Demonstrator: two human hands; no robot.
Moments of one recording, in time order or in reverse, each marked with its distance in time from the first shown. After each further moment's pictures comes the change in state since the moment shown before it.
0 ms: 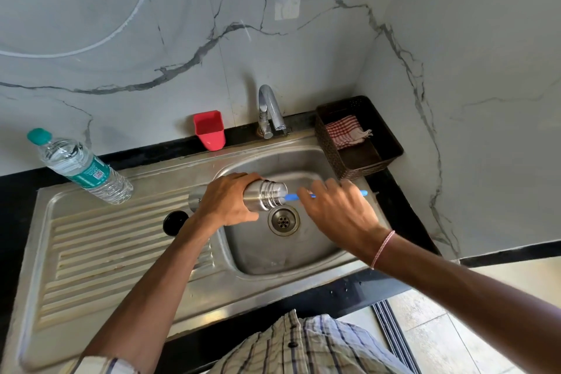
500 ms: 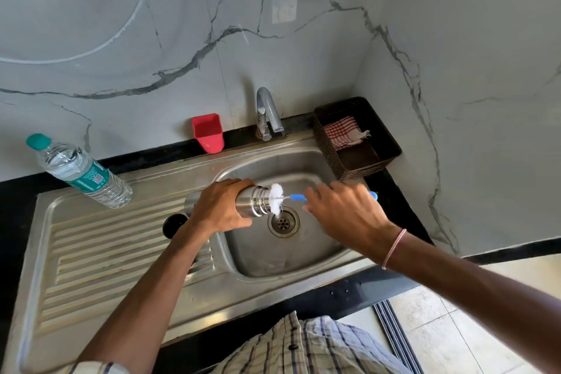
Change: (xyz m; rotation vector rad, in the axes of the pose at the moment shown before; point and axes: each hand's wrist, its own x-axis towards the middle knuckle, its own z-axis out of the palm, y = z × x) left_hand -0.011 -0.011 0.003 -0.034 0.024 0.017; right_hand -0.006 0.013 -0.007 0.071 -0.054 -0.018
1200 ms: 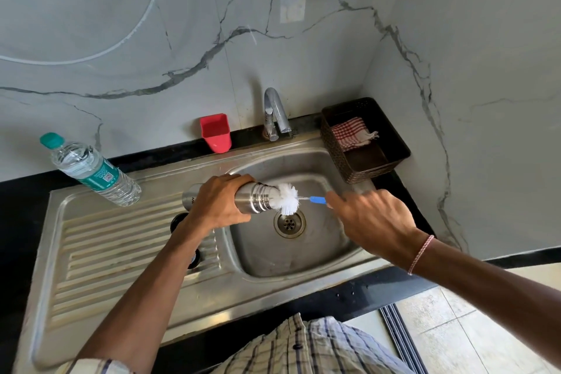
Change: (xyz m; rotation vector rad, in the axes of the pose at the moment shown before) left_hand 0.001 -0.007 -0.017 0.014 0.021 -0.026; right_hand -0.018 0.016 -0.008 0.015 0.006 0.004
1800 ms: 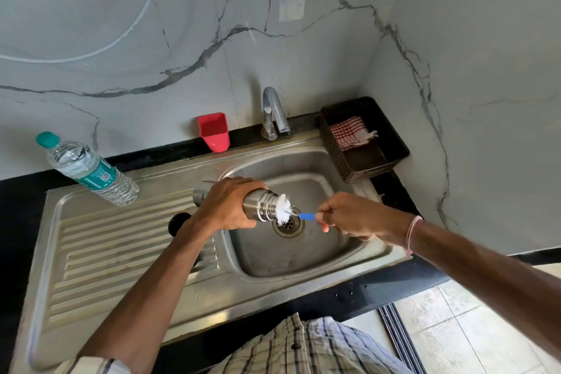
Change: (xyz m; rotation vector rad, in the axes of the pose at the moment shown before) left_hand 0.007 0.008 0.010 -0.034 -0.087 0.128; right_hand 0.028 0.002 -0.007 1.079 -0.616 0.346
